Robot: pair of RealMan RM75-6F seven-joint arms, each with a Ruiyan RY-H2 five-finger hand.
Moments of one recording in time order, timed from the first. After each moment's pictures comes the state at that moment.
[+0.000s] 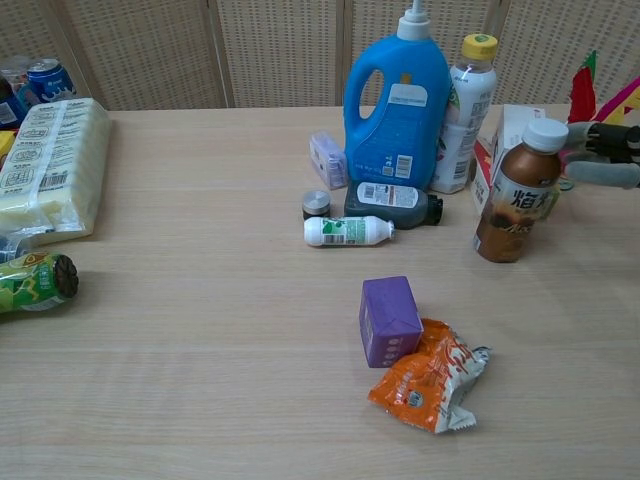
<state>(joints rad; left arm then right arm) -0.12 -1.05 0.01 -1.96 1.57 1.41 0.15 0.48 -1.41 0.09 -1.27 -1.45 0.99 0.89</state>
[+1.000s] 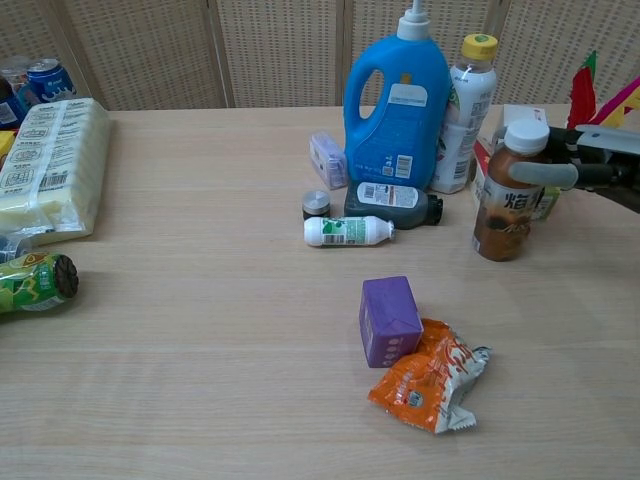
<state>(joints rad) -0.09 -1.04 0.03 -1.94 1.58 1.45 0.12 0.55 -1.48 0.12 -1.26 -1.45 0.93 0.89</state>
